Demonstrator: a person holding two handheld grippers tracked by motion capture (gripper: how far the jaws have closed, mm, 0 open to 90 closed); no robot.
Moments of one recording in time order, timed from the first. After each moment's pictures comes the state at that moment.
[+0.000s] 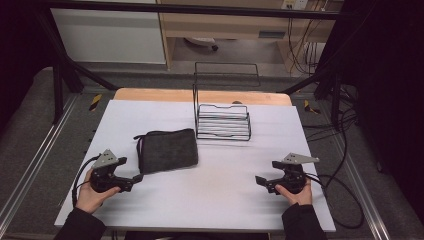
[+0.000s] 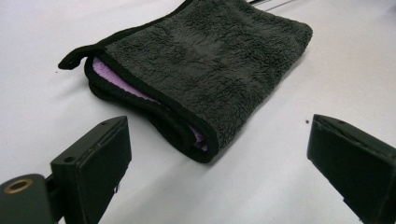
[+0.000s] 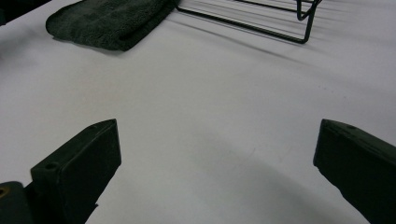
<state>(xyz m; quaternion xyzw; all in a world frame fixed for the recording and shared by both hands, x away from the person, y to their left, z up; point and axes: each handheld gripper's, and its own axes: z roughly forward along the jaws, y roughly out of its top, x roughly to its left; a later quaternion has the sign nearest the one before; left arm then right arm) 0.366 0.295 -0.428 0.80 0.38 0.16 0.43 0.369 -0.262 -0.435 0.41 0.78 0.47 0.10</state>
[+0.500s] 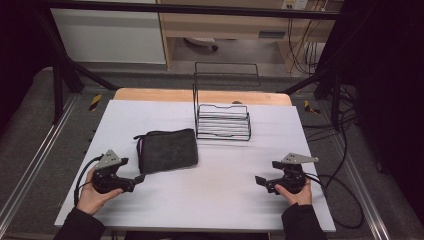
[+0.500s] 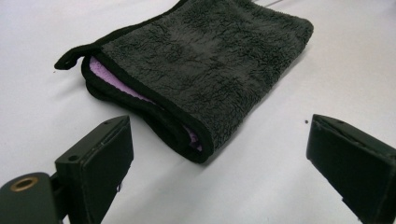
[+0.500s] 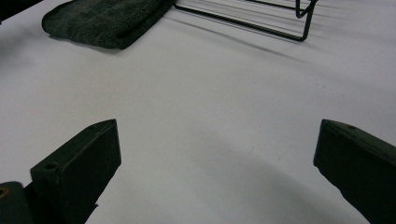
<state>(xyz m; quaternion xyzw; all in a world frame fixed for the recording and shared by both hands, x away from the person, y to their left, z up) 0.364 0.286 -0.424 0.81 0.38 0.17 0.42 0.368 -0.260 -0.435 0.41 0.78 0.46 0.10</state>
